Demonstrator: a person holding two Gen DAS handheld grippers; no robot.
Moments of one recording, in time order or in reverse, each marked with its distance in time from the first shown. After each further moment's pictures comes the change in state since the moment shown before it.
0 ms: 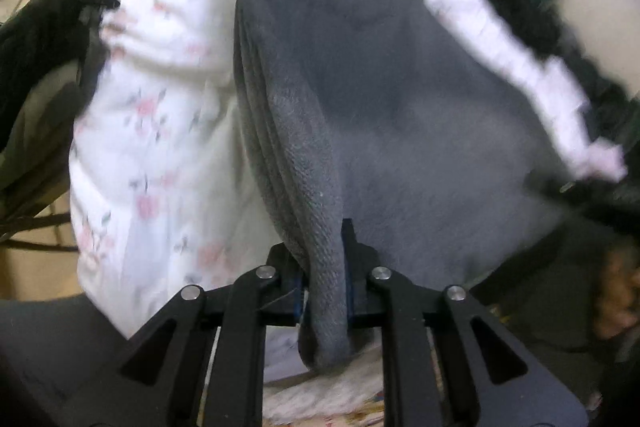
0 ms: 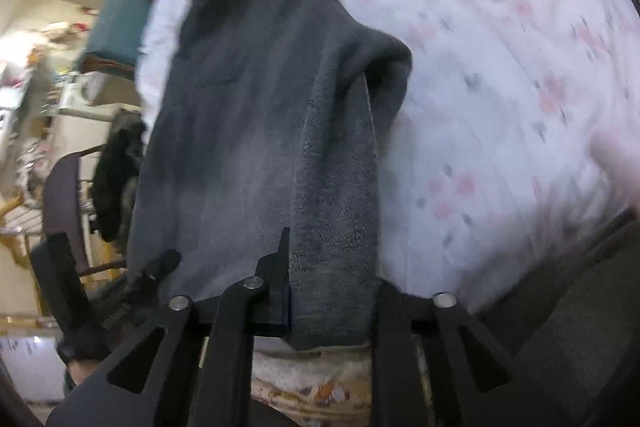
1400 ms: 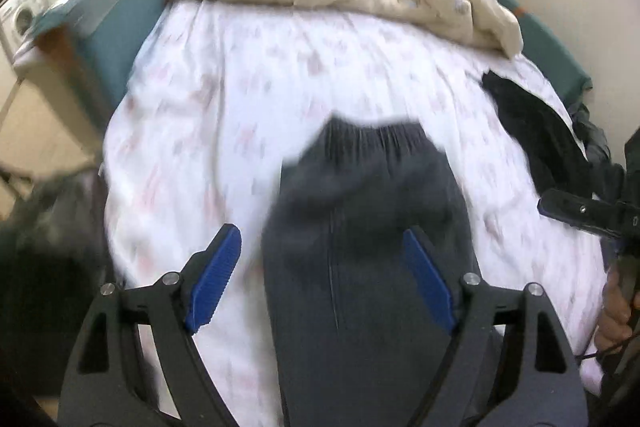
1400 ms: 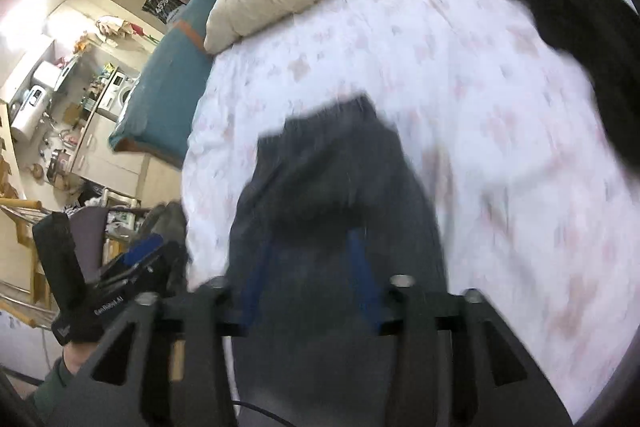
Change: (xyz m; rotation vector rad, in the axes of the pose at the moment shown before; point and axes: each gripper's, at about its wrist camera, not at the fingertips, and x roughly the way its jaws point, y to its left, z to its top) left arm -0.027 0.049 0.285 -0.016 -0.345 0.044; right arm -0.019 0.099 0.264 -0.265 -0.205 0.107
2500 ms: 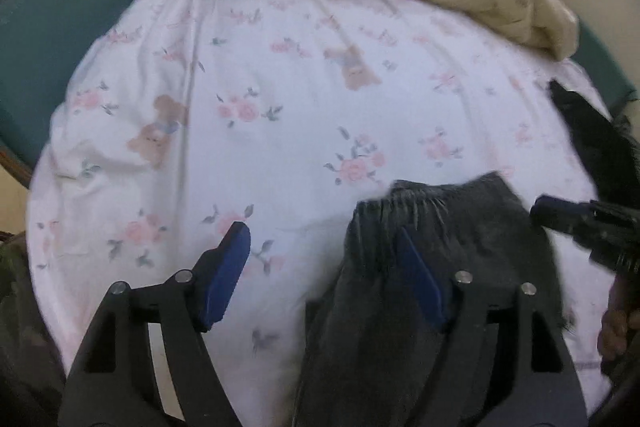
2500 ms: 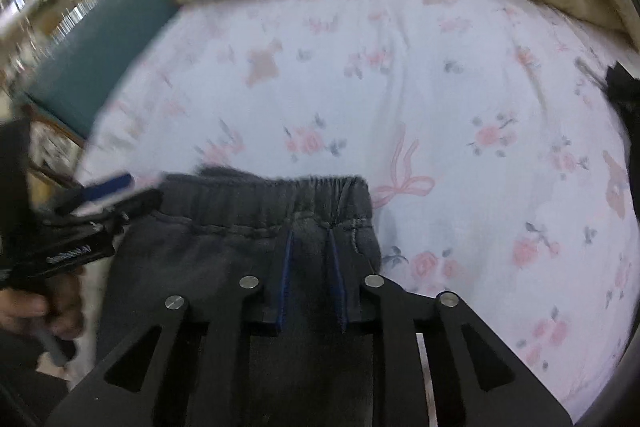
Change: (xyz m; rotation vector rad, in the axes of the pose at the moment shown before) left arm 0.140 0.025 0.069 -0.005 0.044 0.037; right arm 0.155 -0.016 0.092 -0.284 0.048 -0.135
